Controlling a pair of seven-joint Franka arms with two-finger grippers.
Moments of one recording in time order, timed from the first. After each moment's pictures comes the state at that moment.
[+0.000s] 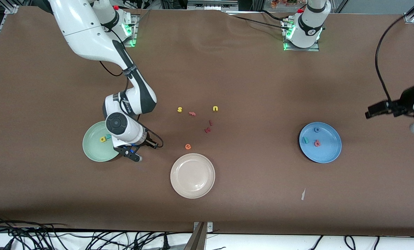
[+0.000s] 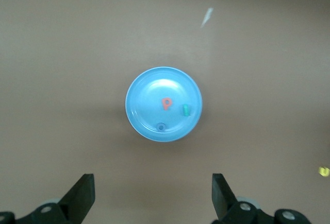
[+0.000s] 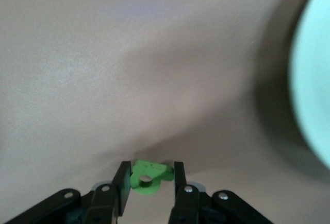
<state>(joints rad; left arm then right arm) 0.12 0.14 -0.08 -1.51 -0.03 1.63 -0.03 0.38 0.73 -0.02 -1.59 0.06 2.26 0.77</state>
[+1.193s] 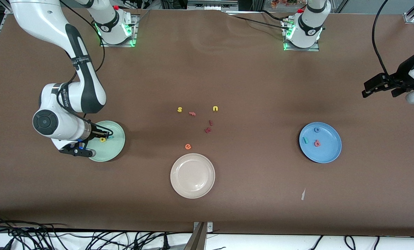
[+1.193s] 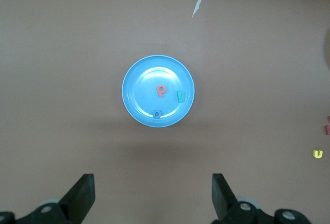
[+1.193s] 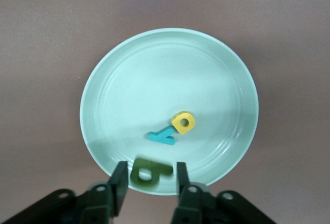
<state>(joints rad) 0.10 0.02 -0.08 -1.62 -0.03 1.63 -0.03 0.28 0.52 -0.18 -1.73 0.06 2.08 0.23</state>
